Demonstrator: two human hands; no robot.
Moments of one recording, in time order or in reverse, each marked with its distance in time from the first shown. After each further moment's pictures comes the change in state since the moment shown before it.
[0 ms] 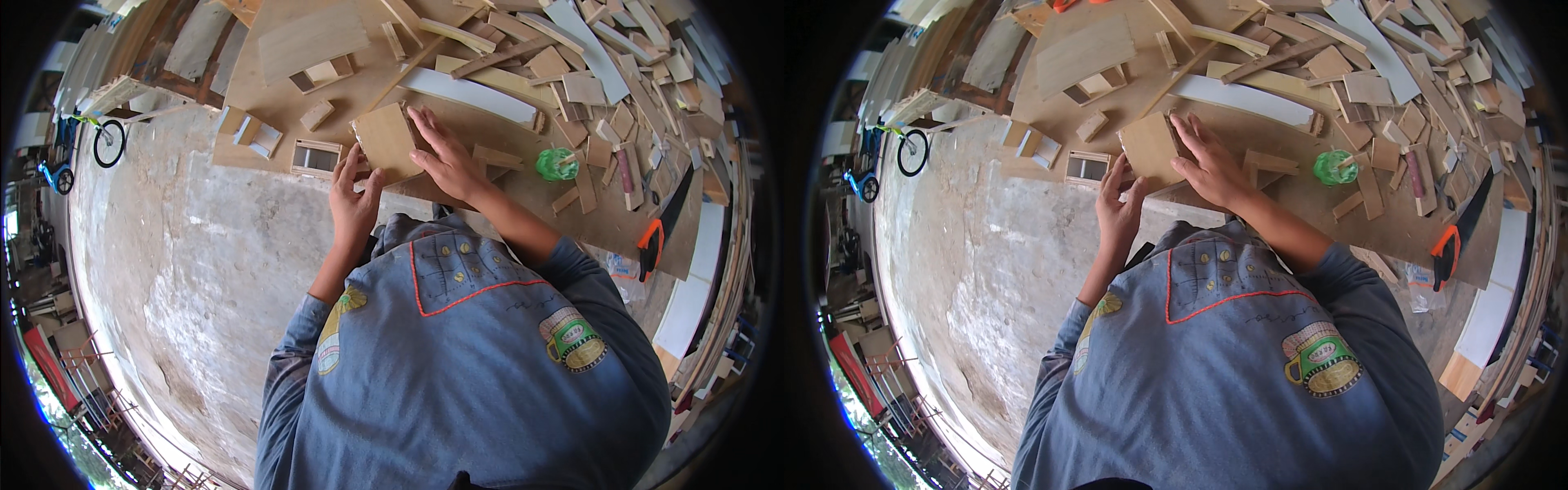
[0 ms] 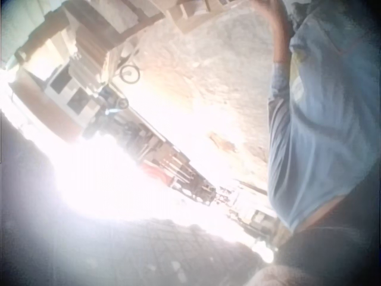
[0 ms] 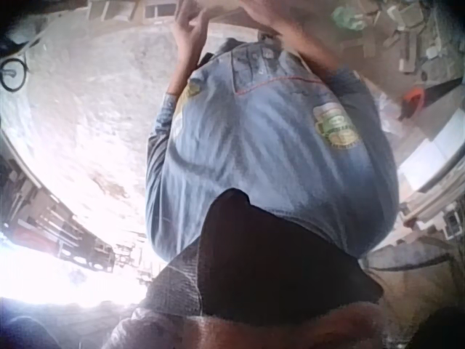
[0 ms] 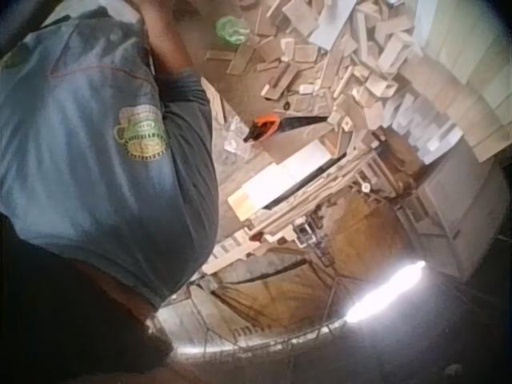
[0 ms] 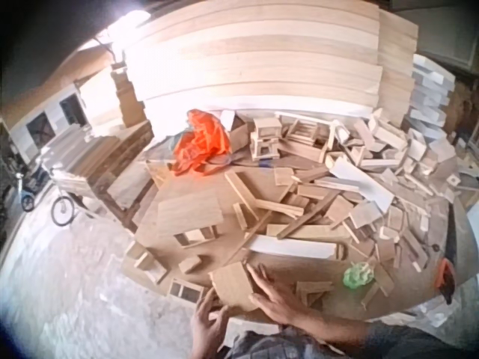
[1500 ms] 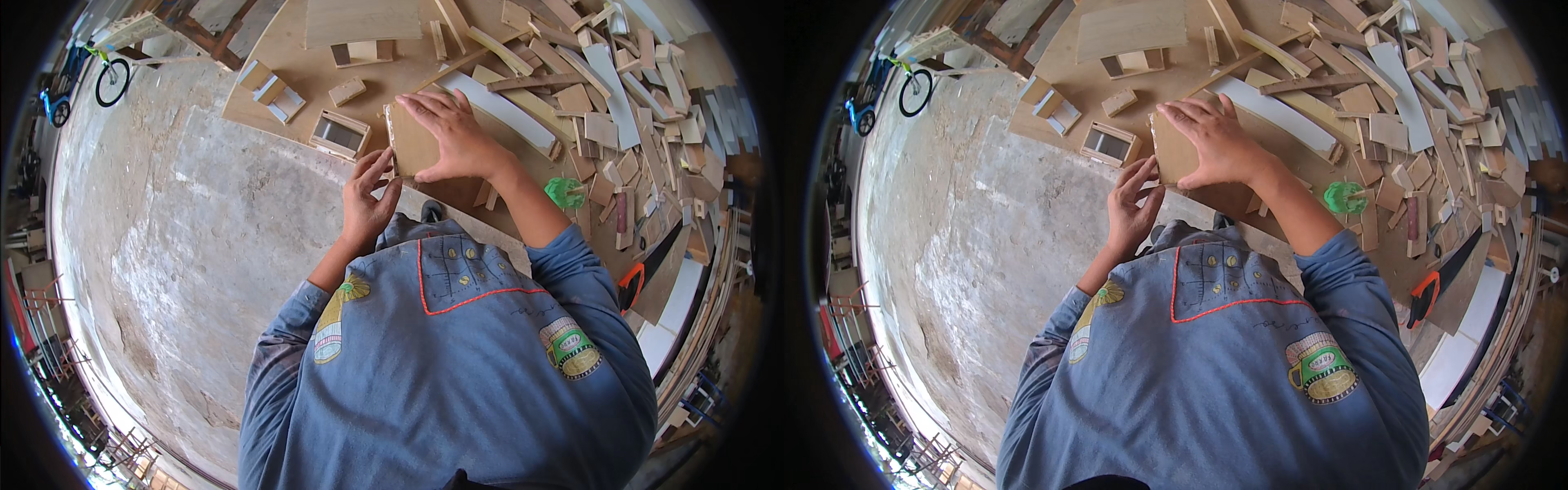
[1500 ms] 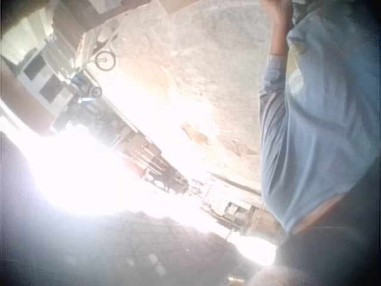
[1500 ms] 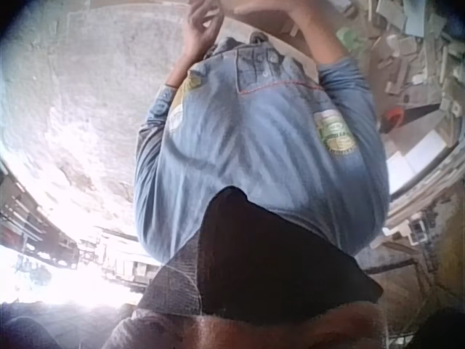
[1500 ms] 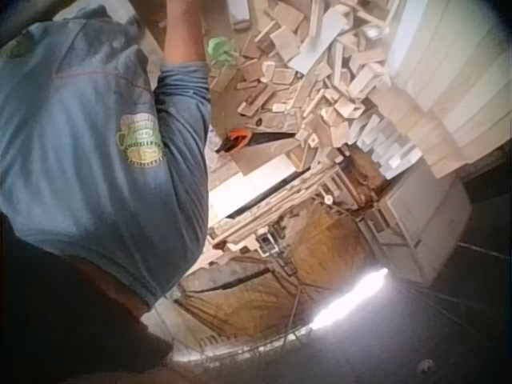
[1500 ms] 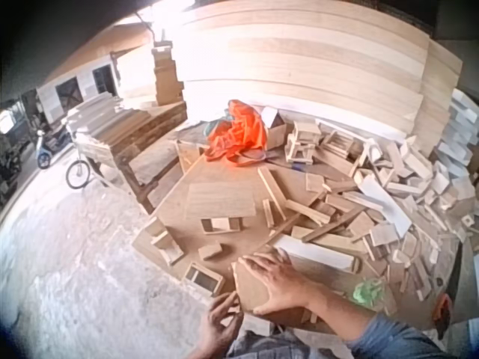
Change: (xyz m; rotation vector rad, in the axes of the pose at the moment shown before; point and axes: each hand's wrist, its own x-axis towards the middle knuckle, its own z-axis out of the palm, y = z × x) left_hand -0.024 -0.003 -0.009 -0.075 -0.042 0.035; right_hand 0.059 -0.035 -0.016 -0.565 -0.369 -0.381
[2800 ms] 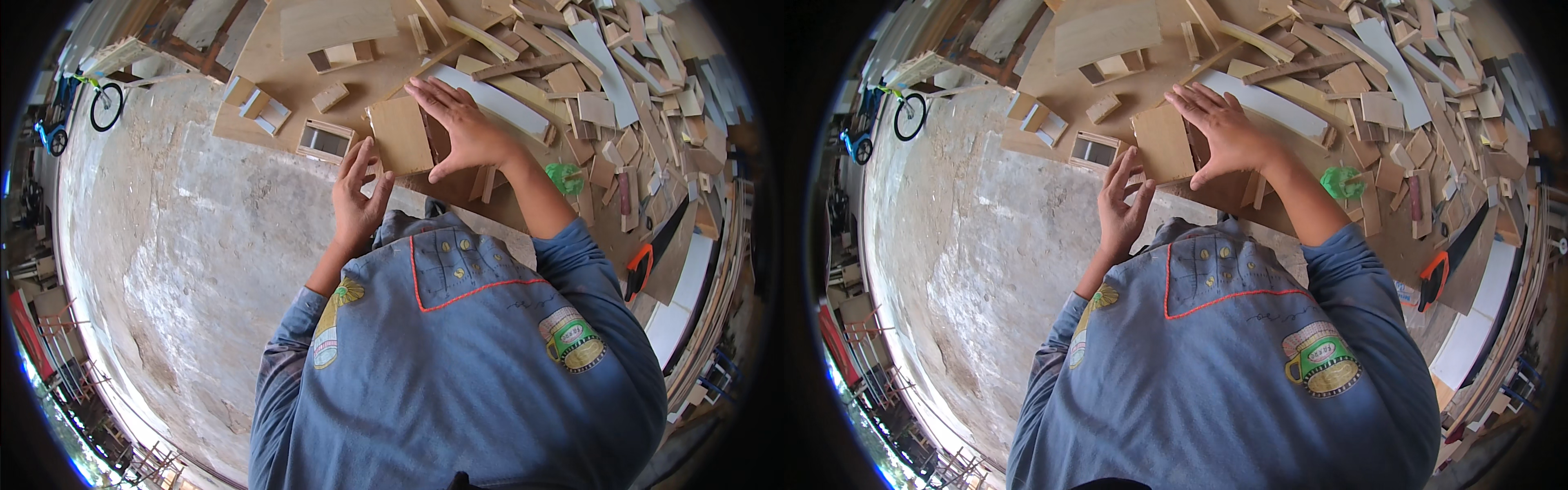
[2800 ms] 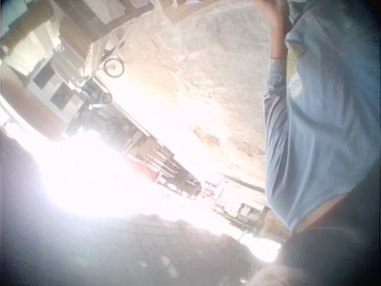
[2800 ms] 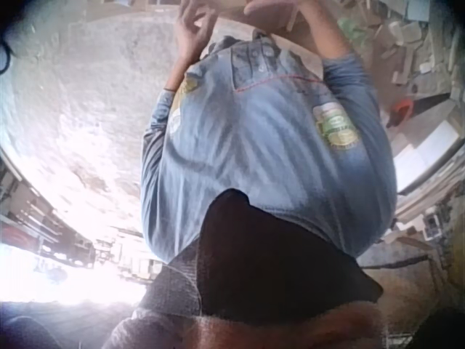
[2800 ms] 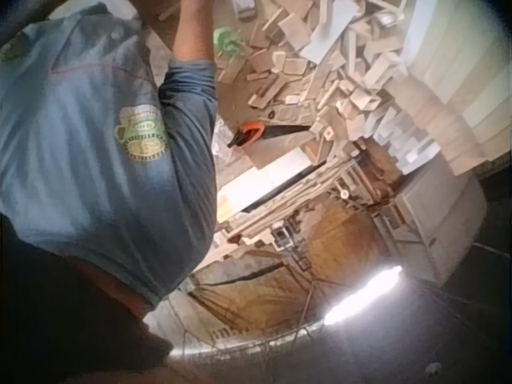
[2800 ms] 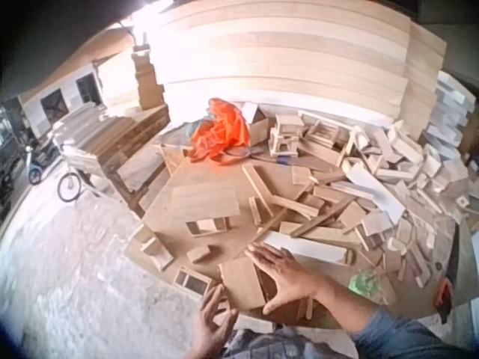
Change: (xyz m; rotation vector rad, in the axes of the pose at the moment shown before) left_hand 0.010 0.003 0.000 0.092 0.024 0.065; right_hand -0.022 0.035 -0.003 0.082 -0.009 0.018
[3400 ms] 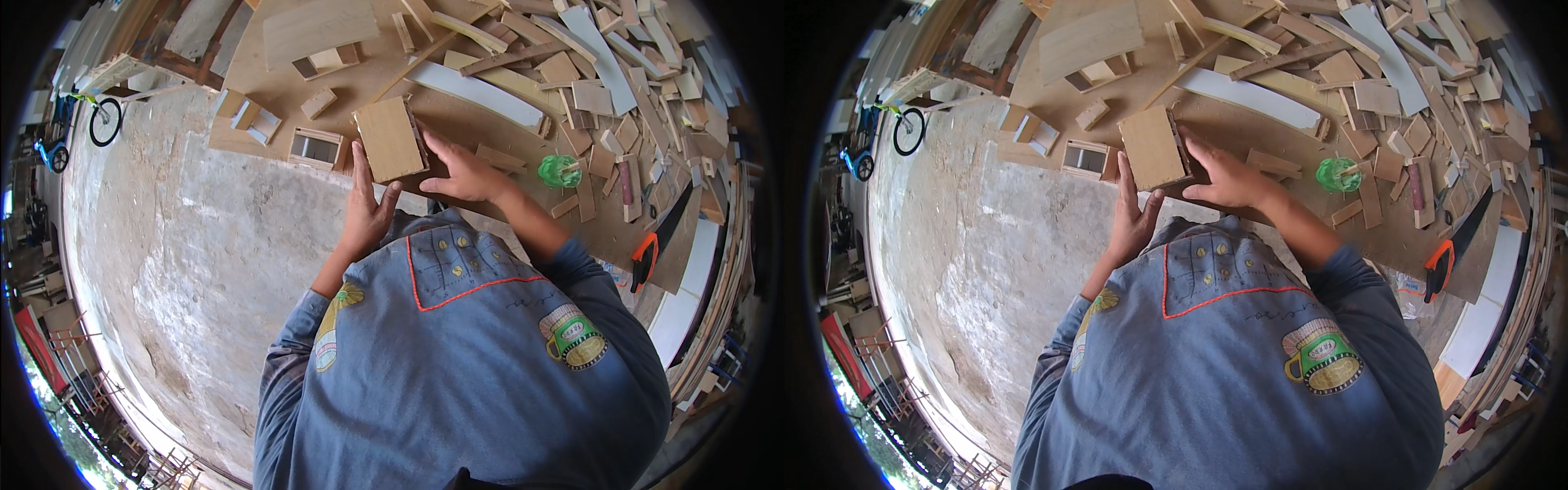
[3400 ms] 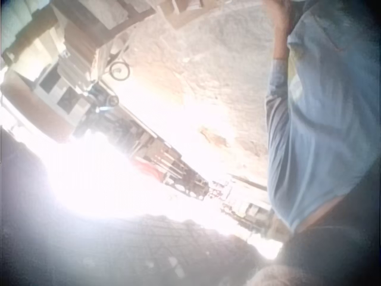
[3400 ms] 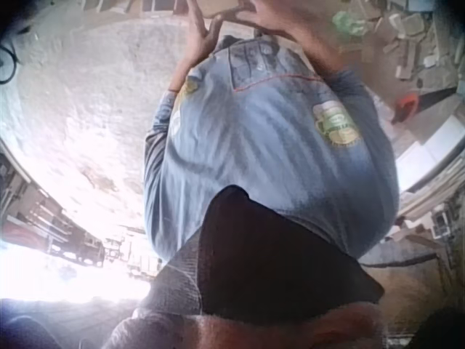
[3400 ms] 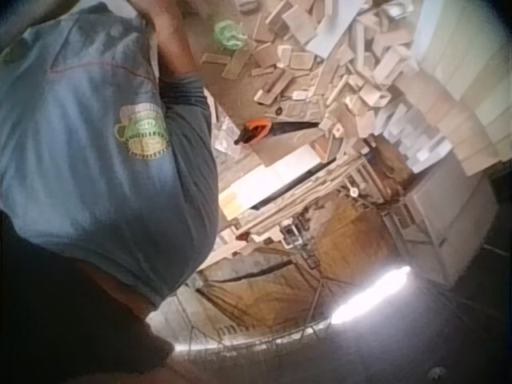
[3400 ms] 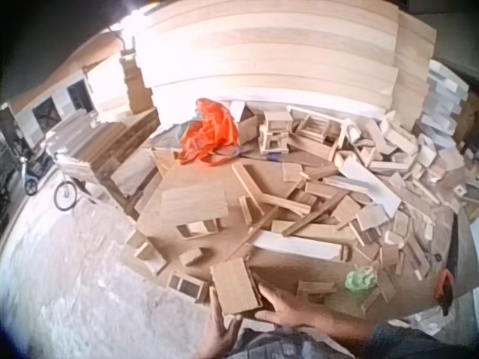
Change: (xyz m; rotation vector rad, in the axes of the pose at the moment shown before) left_hand -0.006 -0.016 0.018 0.153 -0.189 0.108; right_hand -0.048 -0.011 0.045 0.539 0.032 0.140
